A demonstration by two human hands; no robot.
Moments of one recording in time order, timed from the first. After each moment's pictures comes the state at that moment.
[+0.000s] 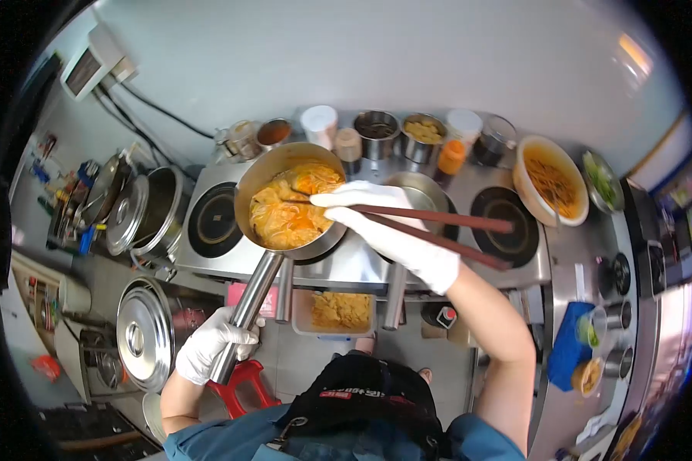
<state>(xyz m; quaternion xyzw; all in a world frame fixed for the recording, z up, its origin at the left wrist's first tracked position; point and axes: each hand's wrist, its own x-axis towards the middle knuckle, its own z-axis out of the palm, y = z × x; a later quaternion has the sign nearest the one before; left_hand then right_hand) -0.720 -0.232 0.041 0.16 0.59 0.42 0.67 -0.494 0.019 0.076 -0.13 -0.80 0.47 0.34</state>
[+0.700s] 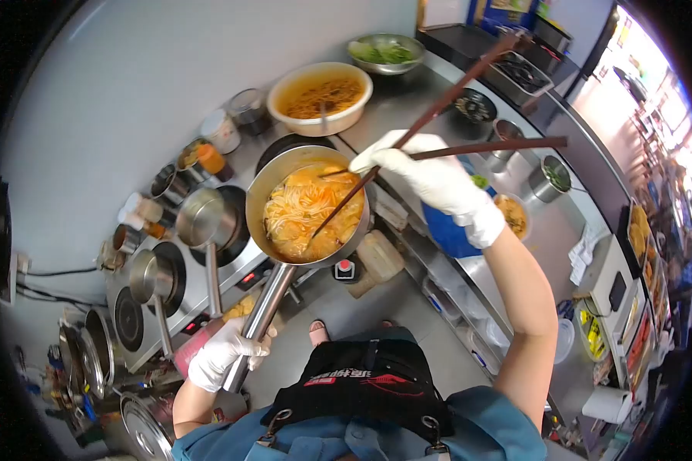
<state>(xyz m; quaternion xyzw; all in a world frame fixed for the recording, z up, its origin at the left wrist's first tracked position) -0.374 -0.167 0.016 0.39 0.46 0.10 0.79 0.018 -0.081 0.086 -0.40 -0.65 0.42 0.48</state>
